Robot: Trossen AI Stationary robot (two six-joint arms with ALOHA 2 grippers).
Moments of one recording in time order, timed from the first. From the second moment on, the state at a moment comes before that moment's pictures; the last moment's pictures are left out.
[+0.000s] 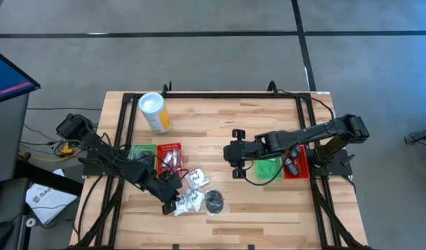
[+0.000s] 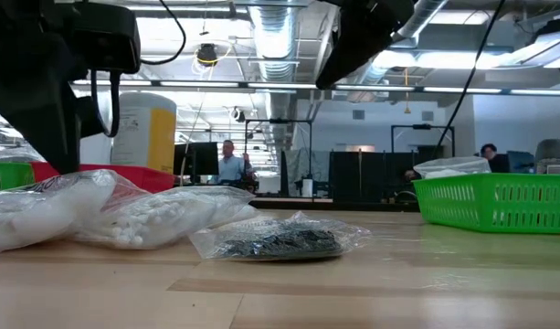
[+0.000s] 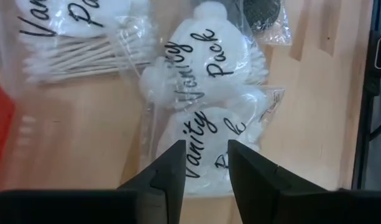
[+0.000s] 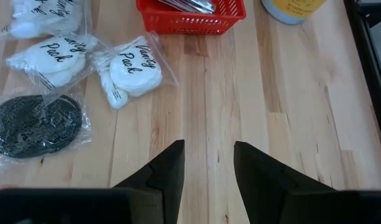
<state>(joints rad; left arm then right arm) -0.56 1.45 0.70 -0.24 -0.15 -0.87 0.18 1.59 1.25 -0.57 0.29 -0.01</state>
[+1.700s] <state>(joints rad) -0.55 1.58 0.70 -0.20 -0.17 -0.87 0.18 1.59 1.25 -0.56 0.29 -0.01</state>
